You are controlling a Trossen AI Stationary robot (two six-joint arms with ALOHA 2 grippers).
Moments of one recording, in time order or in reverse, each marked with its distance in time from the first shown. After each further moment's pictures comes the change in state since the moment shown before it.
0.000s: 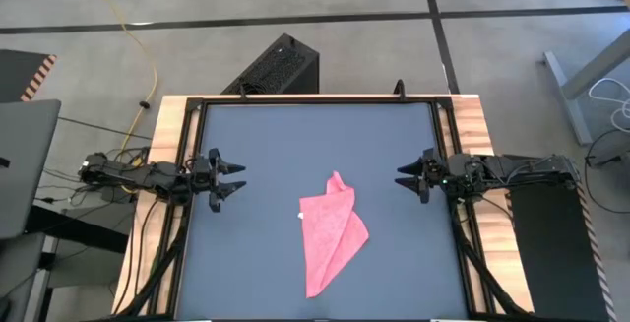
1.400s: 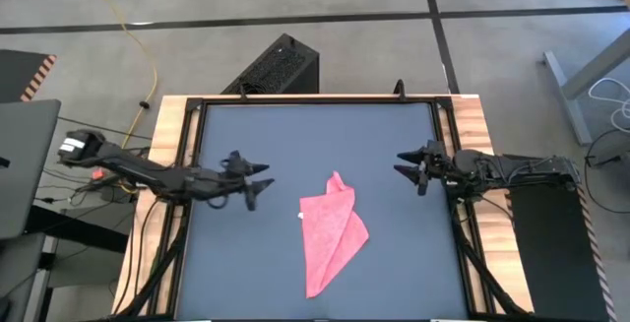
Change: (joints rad) left arm 0.028 0.989 0.206 0.516 -0.157 -0.145; right arm -0.021 0.001 0.000 0.177 0.135 -0.156
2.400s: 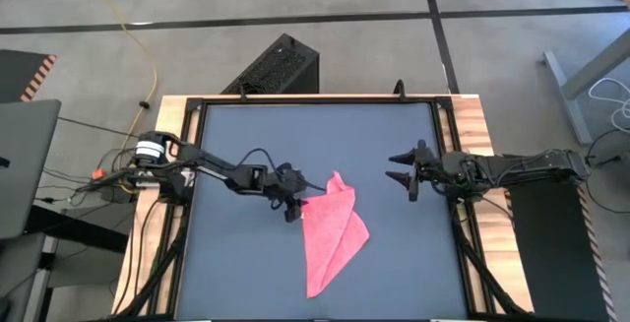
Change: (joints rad) left arm 0.182 0.784 0.517 -0.306 0.505 0.071; right arm 0.003 0.222 0.000 0.147 -0.035 -0.212
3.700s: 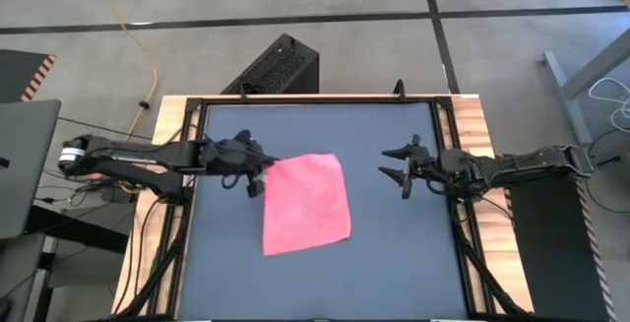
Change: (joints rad) left arm 0.059 -0.757 -0.002 -0.595 -0.223 0.149; right arm -0.020 0.158 0.001 0.319 0.004 -0.139
